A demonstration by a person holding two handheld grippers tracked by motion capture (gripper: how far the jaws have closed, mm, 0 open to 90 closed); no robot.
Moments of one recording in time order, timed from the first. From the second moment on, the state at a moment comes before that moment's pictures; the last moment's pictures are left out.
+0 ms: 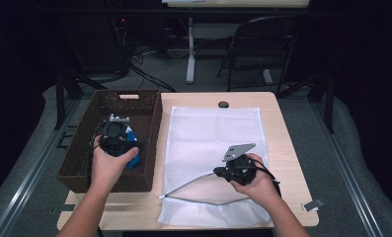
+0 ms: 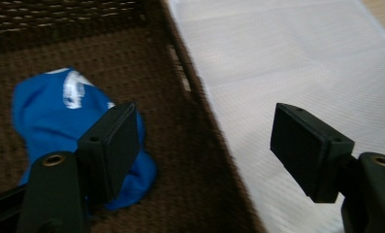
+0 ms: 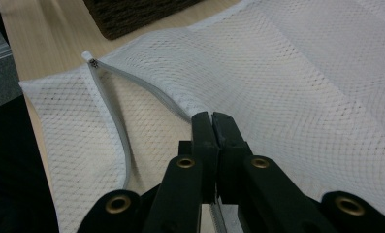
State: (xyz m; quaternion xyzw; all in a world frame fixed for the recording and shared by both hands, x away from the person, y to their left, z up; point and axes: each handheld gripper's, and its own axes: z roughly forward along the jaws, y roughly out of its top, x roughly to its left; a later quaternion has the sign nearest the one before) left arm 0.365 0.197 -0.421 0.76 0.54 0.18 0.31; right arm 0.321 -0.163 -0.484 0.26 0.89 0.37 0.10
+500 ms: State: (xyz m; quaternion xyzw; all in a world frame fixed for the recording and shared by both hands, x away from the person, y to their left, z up) left arm 0.411 0.227 -0.428 0.74 0.60 0.16 0.27; right arm 0.321 -0.163 -0.486 0.26 0.89 0.37 0.09
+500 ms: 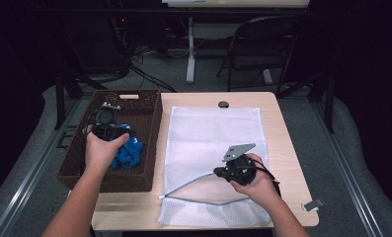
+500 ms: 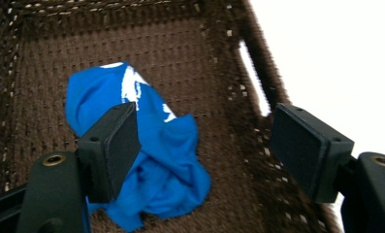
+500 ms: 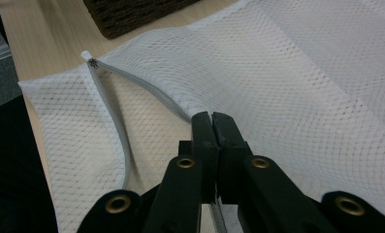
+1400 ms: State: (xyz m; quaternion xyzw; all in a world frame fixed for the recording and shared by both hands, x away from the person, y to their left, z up) left arm 0.469 0.259 -0.472 0.70 0.67 0.14 0.21; right arm 0.322 -0.162 -0.490 0.26 0.89 0.37 0.09
